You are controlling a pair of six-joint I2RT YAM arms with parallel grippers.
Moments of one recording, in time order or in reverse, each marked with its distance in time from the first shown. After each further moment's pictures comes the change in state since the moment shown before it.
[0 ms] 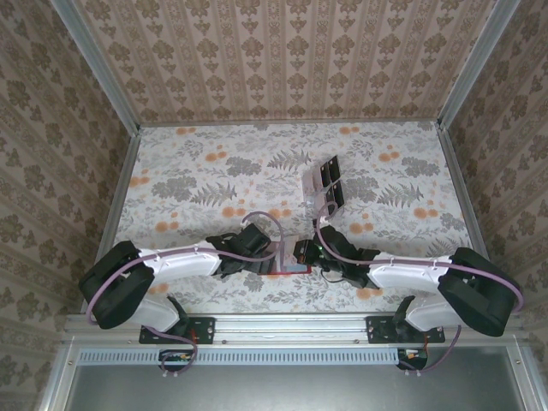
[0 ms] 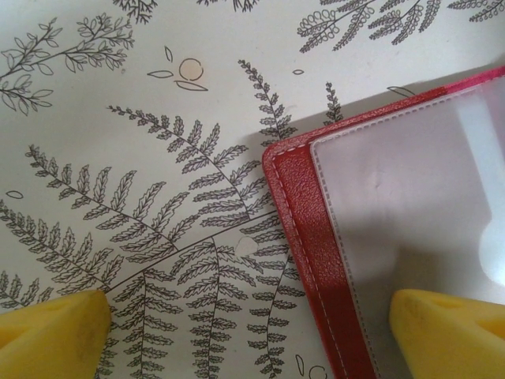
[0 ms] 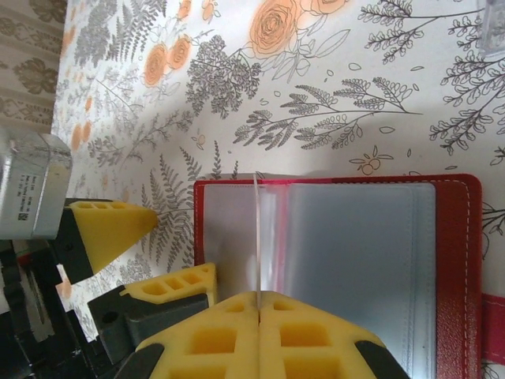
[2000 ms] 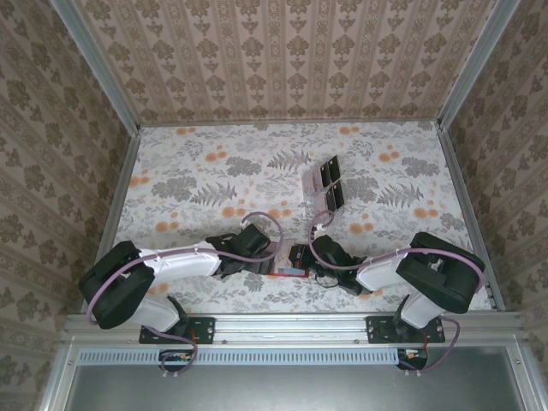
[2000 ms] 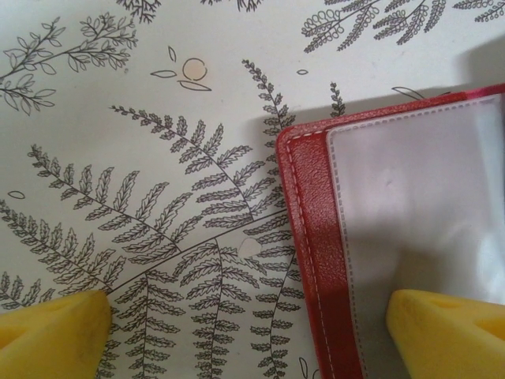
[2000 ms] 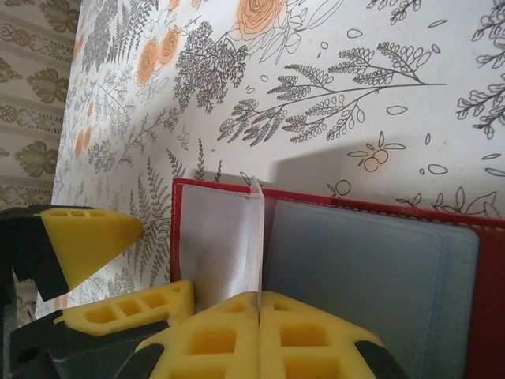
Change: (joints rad) left arm 0.000 0.000 -0.006 0.011 -0.004 0.000; right arm 0.032 0.238 -0.084 0.386 0.017 0.050
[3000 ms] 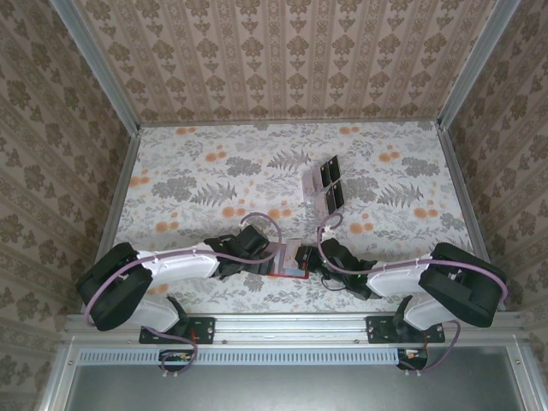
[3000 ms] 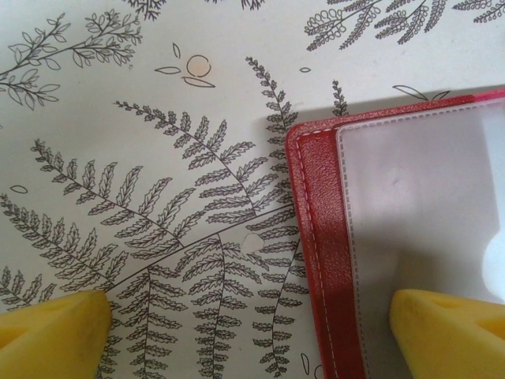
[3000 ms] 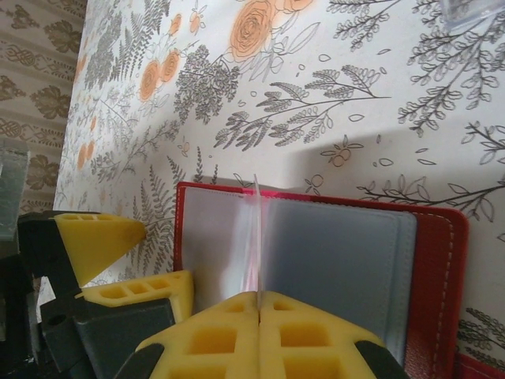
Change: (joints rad) left arm 0.000 -0.018 -0.021 0.018 0.000 -0.008; right arm 0.016 -0.149 -0.047 -0.095 0.068 0.006
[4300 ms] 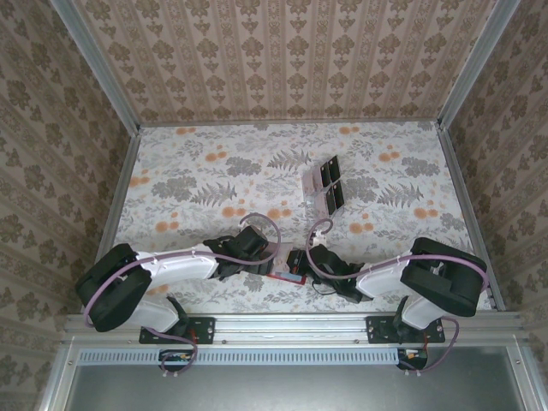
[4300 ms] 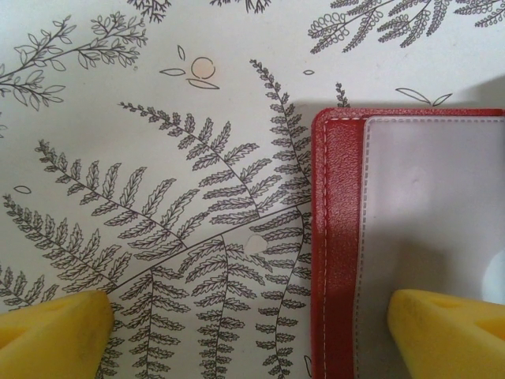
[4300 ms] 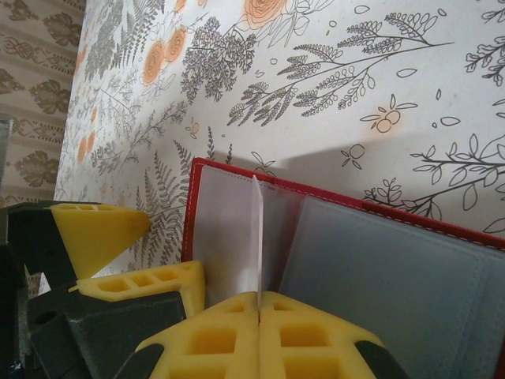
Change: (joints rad) left arm 0.000 -0.008 -0.016 0.021 -0.003 -0.003; right arm 0.093 0.120 0.037 0.076 0.084 0.061
